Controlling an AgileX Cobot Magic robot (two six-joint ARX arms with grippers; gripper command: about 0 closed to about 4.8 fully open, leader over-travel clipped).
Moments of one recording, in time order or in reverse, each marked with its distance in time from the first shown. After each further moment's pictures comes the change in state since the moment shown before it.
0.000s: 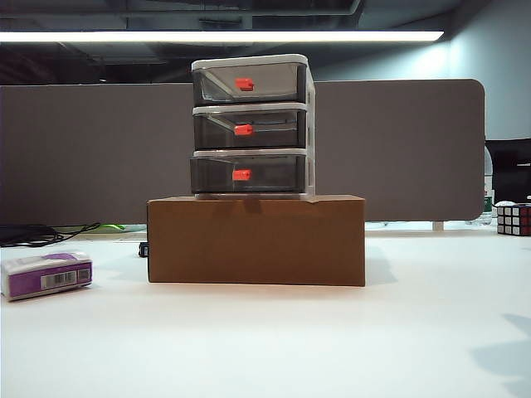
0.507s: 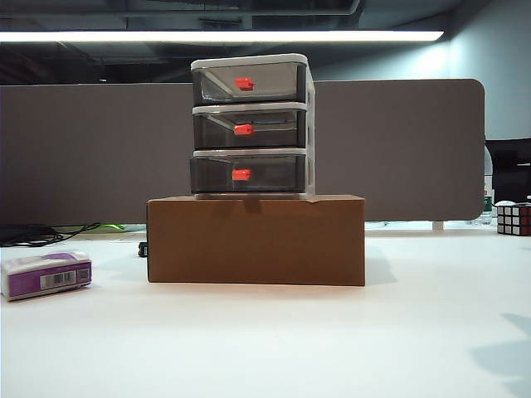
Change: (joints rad) left arm -0.001 0.000 0.000 0.002 0.018 -0.017; right arm 0.000 0.000 0.000 0.000 -0.008 0.001
